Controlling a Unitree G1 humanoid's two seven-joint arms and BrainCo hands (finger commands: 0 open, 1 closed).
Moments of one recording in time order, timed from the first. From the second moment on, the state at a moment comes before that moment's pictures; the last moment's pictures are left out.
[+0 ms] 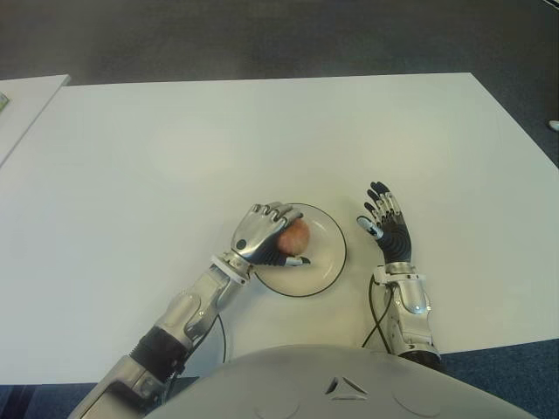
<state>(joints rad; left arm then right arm) 0.09 0.40 -0.53 0.04 1.03 -0.25 0.45 0.19 0.00 -0.06 0.29 0.10 -0.54 0.17</state>
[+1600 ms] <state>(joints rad) 0.16 0.49 -0.44 -0.24 1.06 -0.22 0.24 0.16 0.00 -0.05 0.33 0.03 -0.55 0.11</state>
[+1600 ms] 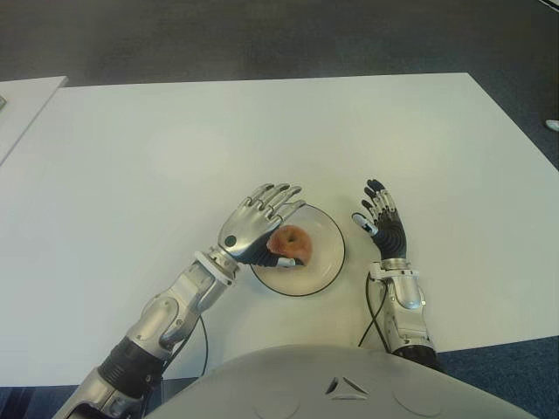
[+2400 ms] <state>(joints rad) 0.21 0.38 -0.32 -0.17 0.75 -0.31 0.32 0.13 0.00 -0.05 0.37 0.01 -0.57 0.10</state>
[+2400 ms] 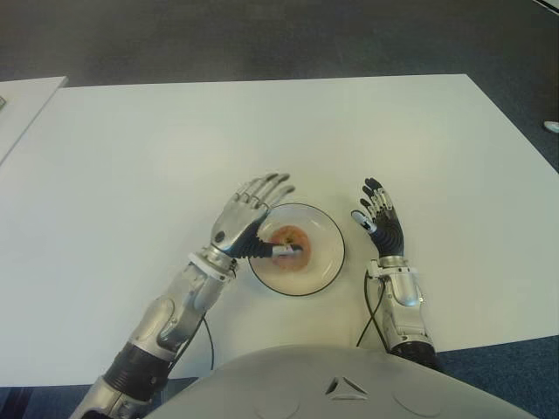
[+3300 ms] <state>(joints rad) 0.40 -0.04 -0.06 -0.06 0.04 -0.24 0.26 0.13 0.01 -0.06 0.37 0.00 -0.57 0.07</state>
